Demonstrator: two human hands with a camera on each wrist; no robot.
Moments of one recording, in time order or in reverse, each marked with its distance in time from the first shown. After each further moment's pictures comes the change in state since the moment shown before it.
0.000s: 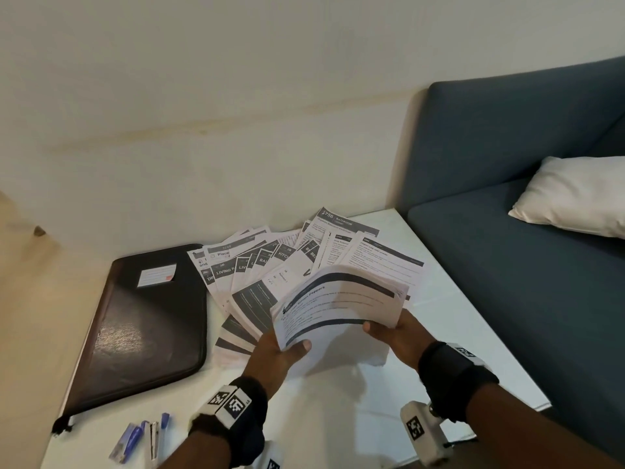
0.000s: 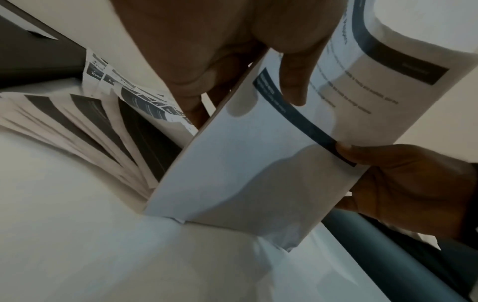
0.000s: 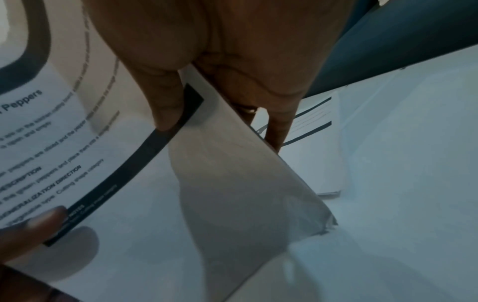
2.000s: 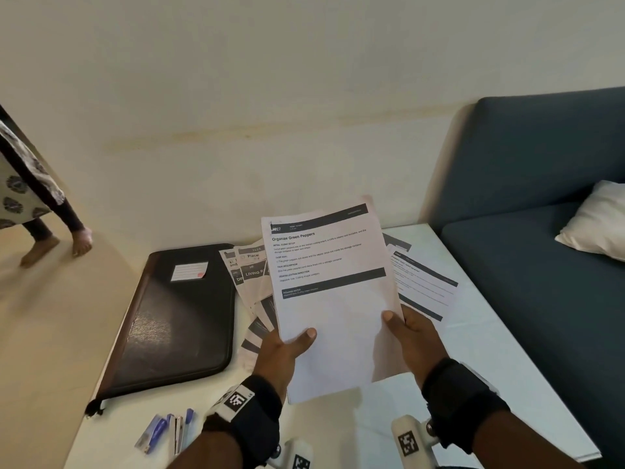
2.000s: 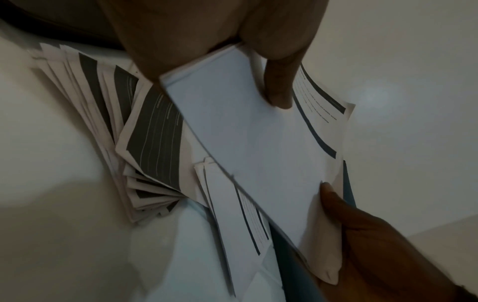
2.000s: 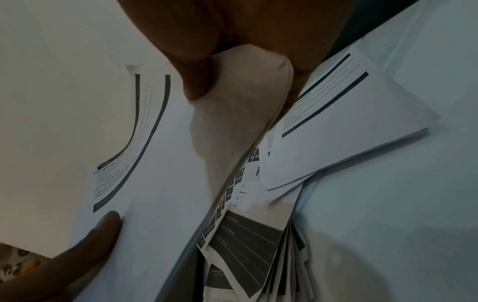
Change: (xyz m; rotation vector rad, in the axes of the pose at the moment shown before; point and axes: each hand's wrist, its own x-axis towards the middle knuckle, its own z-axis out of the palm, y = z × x) left_hand 0.001 0.012 -0.023 -0.328 0.217 -0.205; right_hand 0.023 -0.012 0.037 0.081 0.212 0.050
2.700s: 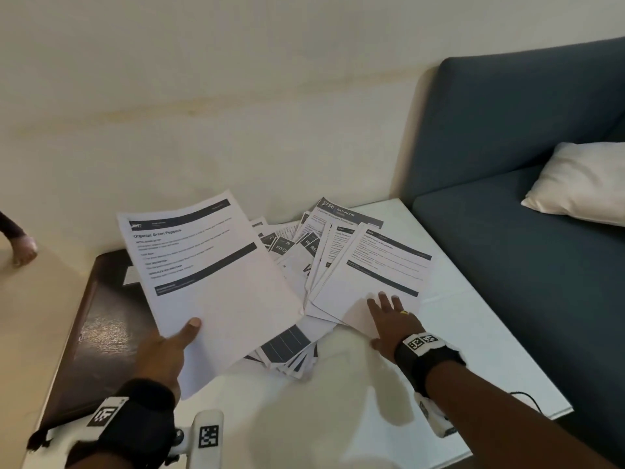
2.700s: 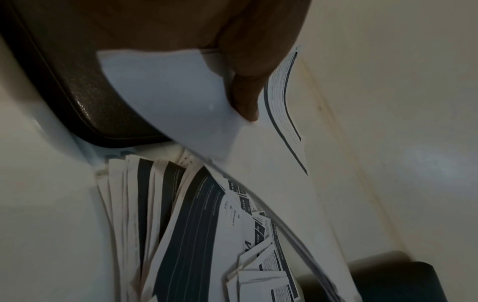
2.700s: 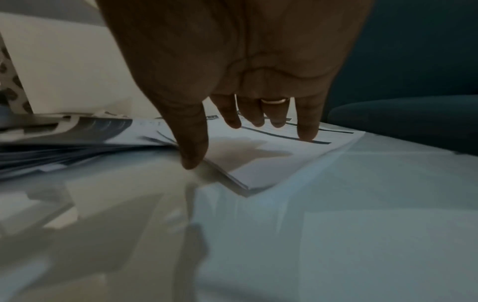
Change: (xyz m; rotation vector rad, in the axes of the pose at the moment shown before) left_hand 0.037 0.015 -0.092 0.115 0.416 0.016; right_hand 0.065 0.082 -0.021 -1.390 -0.285 0.025
